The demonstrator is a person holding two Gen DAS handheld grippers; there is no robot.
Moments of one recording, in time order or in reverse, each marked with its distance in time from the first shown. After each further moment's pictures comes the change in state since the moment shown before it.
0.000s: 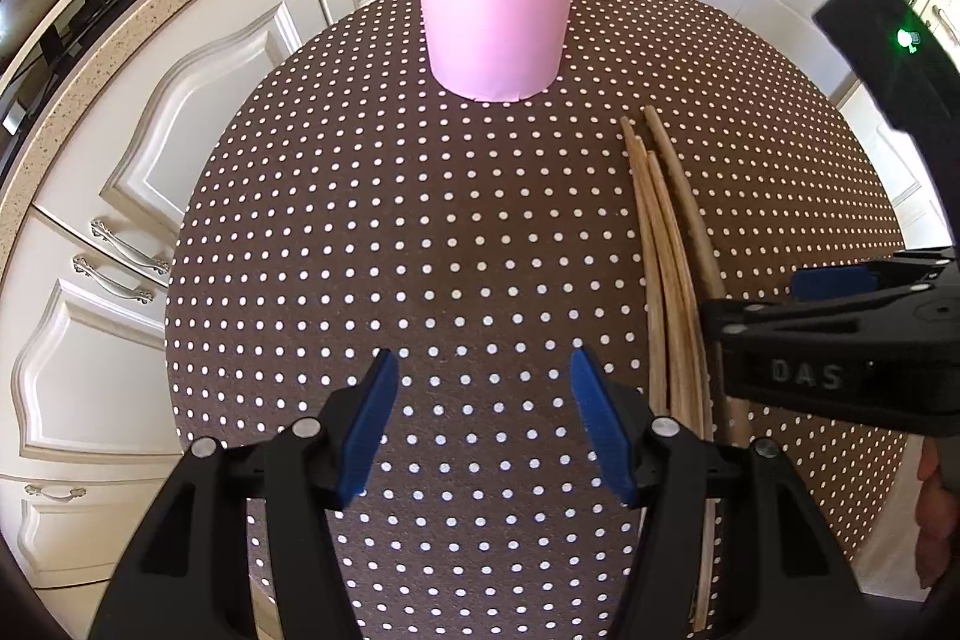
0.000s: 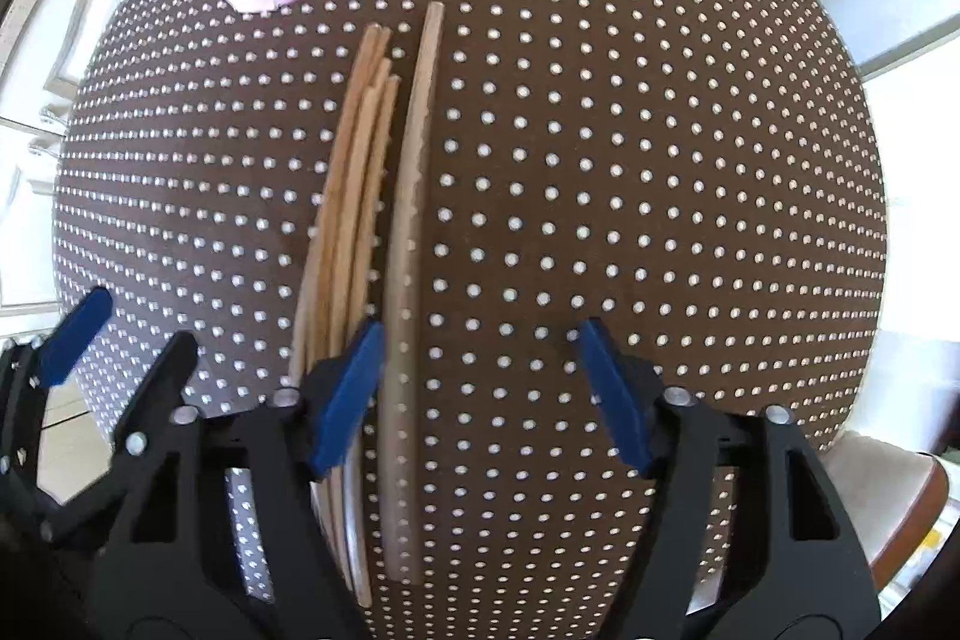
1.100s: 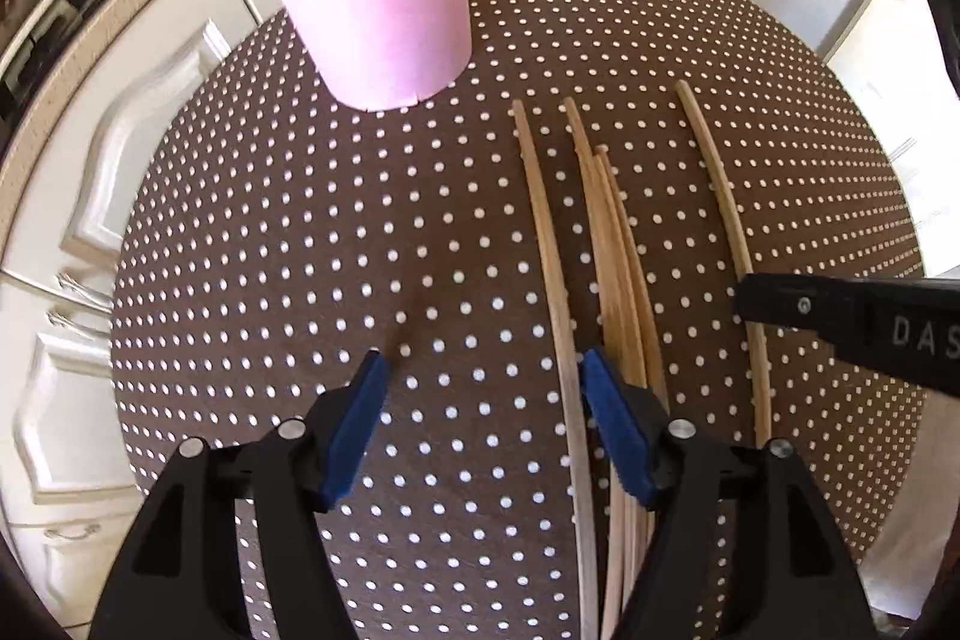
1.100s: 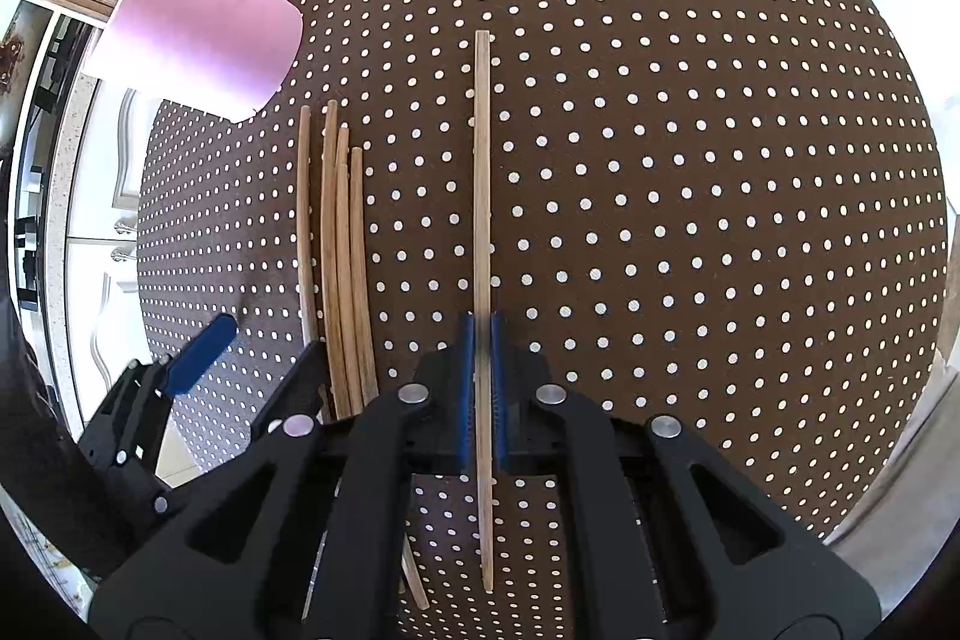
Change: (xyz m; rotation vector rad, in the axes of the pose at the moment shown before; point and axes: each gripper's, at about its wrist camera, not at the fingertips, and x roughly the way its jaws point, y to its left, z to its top) left arm 0.041 -0.054 0.040 0.101 0.059 0.009; right arm -0.009 -0.085 0.017 0.218 -0.046 0.296
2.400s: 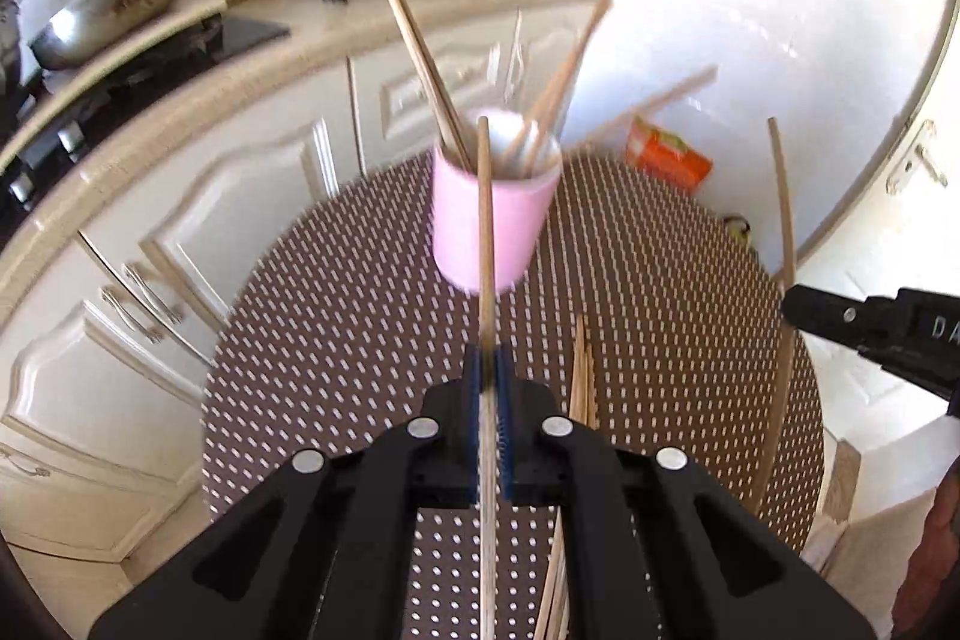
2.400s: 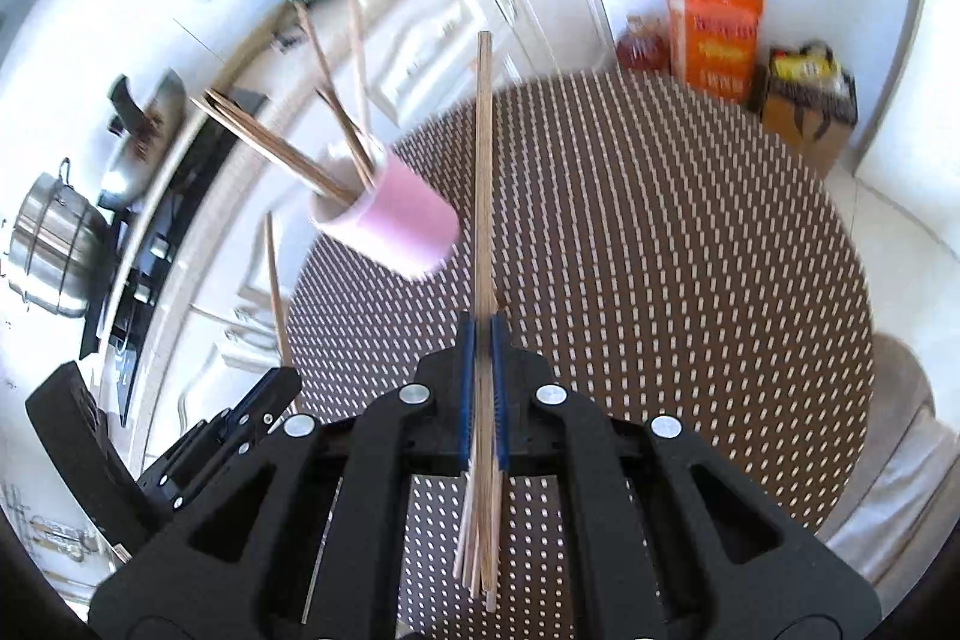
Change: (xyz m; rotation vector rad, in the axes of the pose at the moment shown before) left arm -0.154 0.063 -0.019 -0.274 -0.369 -0.031; right arm -0.176 -0.001 -0.032 -0.077 -0.401 0.169
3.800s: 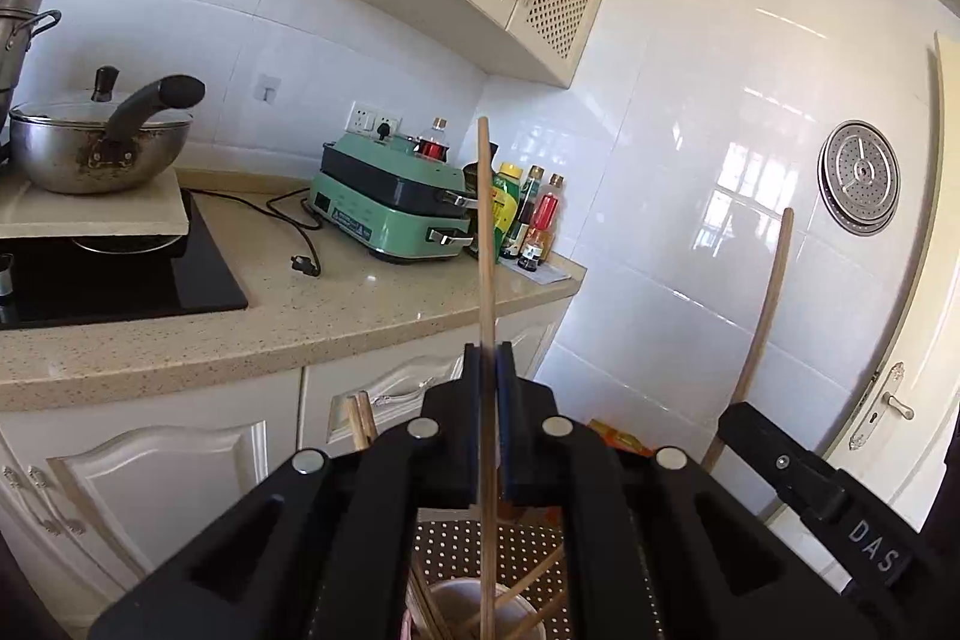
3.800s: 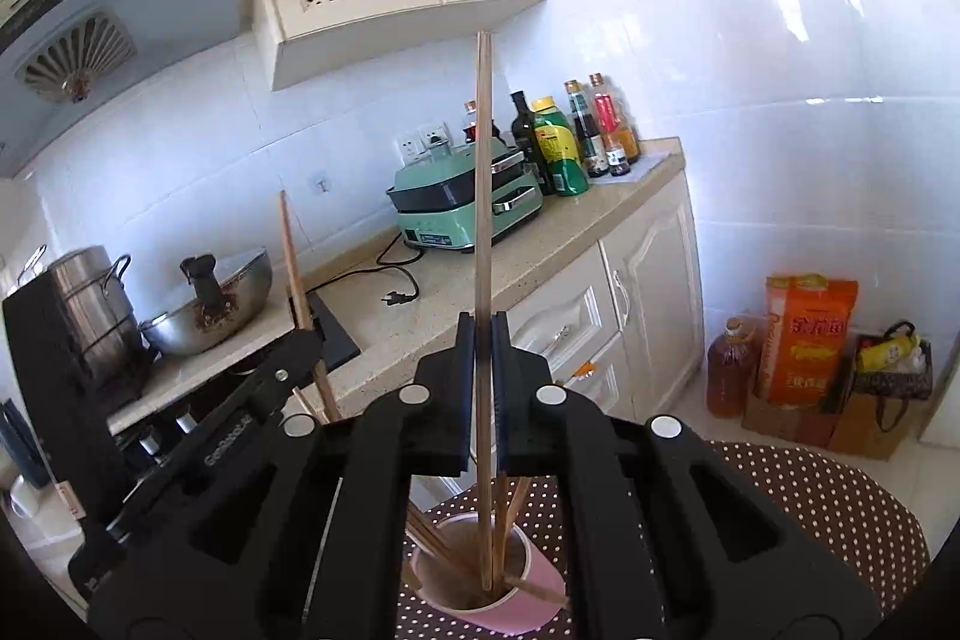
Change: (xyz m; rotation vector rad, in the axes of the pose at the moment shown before) left arm 0.043 0.028 0.154 -0.166 -0.615 -0.166; right arm 0.053 0.094 0.092 -0.259 -0.651 0.159
